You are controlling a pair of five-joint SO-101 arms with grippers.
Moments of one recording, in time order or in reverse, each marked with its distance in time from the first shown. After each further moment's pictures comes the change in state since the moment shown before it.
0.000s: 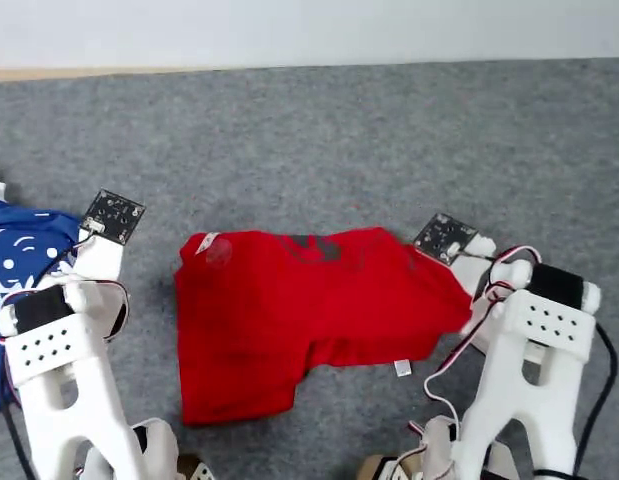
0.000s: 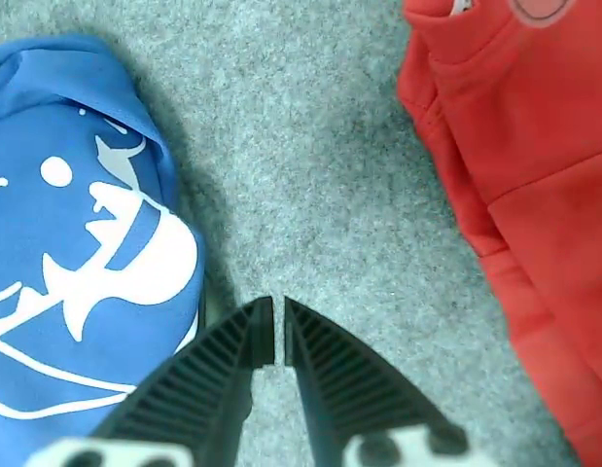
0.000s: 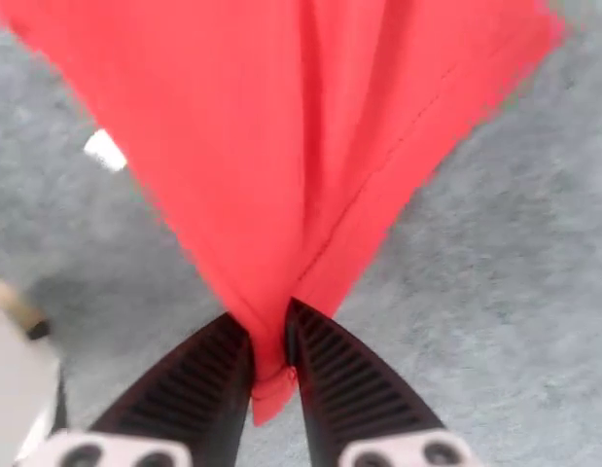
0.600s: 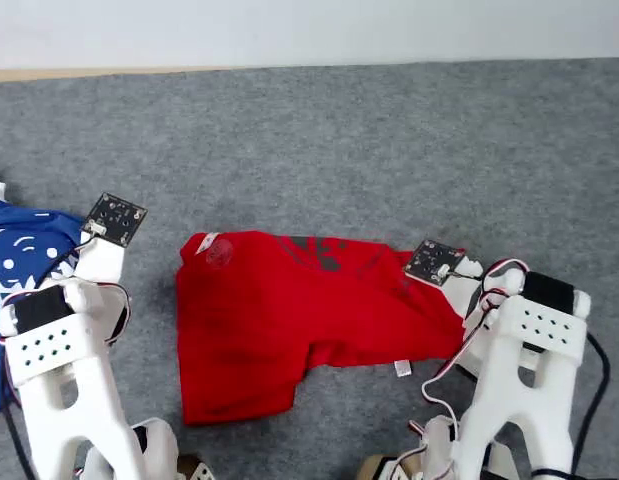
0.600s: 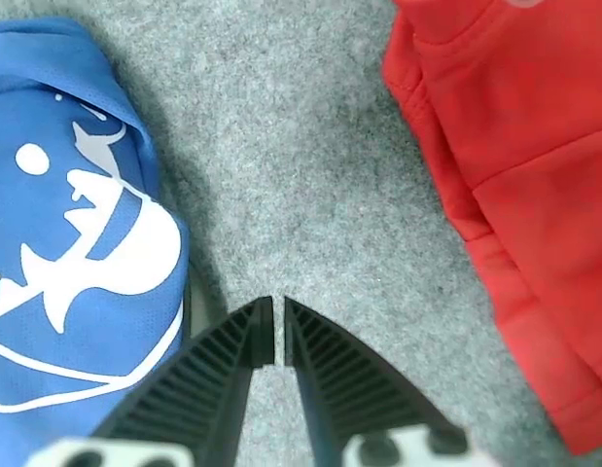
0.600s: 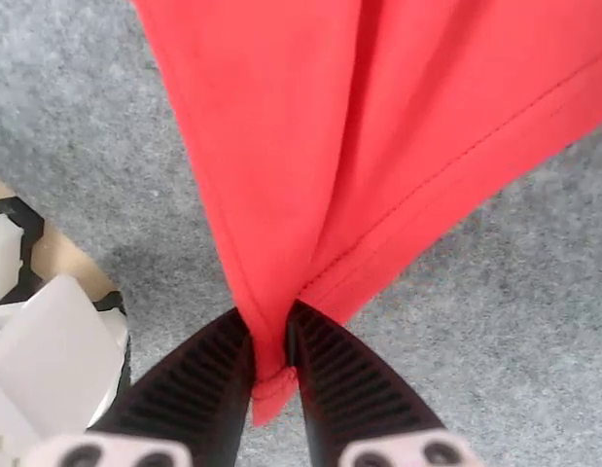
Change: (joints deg) left arm 0.1 0.0 0.0 2.1 0.0; right arm 0.0 -0.1 5.5 2.5 0.9
